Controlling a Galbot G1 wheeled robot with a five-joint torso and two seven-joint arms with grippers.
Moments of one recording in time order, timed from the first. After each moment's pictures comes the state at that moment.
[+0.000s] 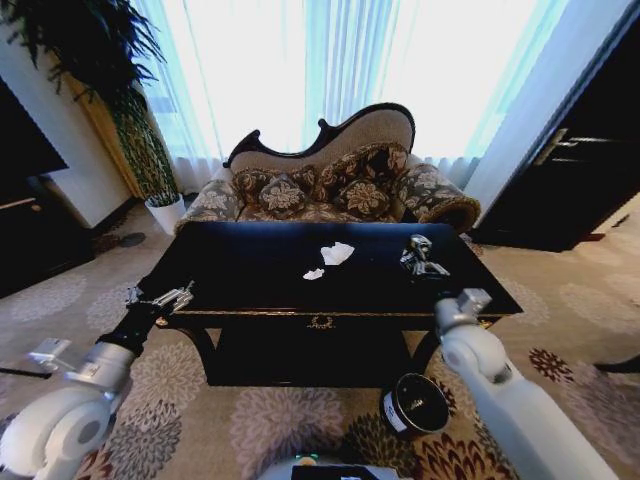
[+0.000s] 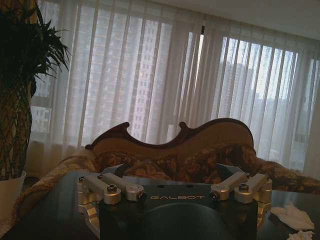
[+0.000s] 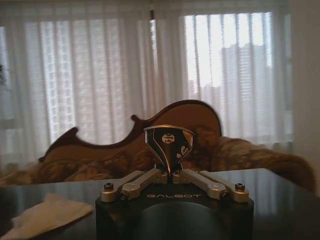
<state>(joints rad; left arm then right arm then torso) 1.71 -0.99 -1.01 -2.38 -0.90 0.15 0.00 -1.34 0.99 0.61 2.14 0.65 -0.12 0.31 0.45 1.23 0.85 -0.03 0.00</state>
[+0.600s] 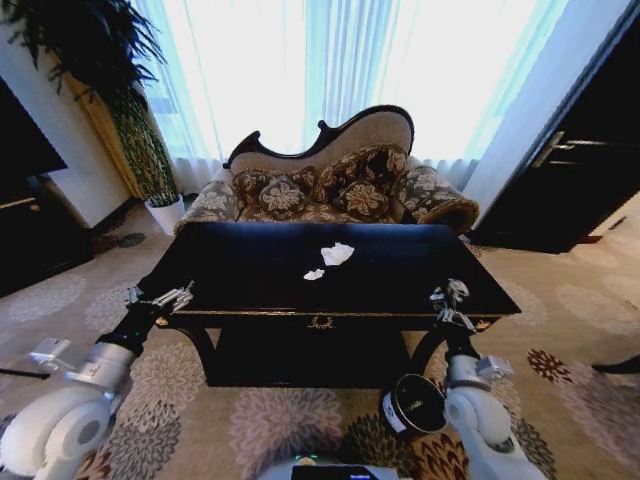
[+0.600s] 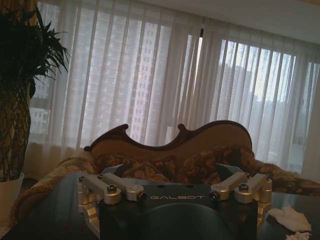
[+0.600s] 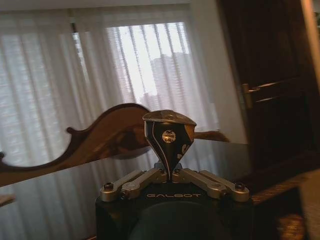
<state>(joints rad) 1.71 -0.99 -1.01 -2.38 -0.90 0.15 0.00 -1.53 1.29 0.76 2.00 0.59 0.08 0.23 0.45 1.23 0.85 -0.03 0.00</state>
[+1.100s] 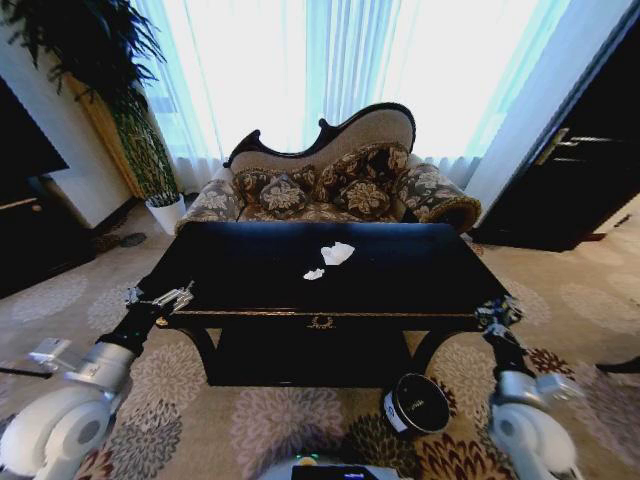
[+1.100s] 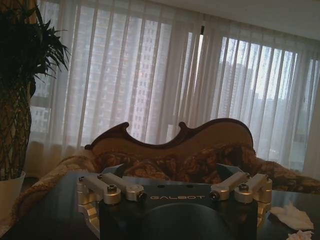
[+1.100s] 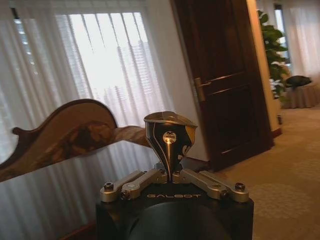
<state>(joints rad) 1.71 -0.99 -1.01 -2.38 -0.90 0.15 0.00 -1.69 1.26 1.01 2.08 0.79 0.06 0.25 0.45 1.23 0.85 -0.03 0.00</state>
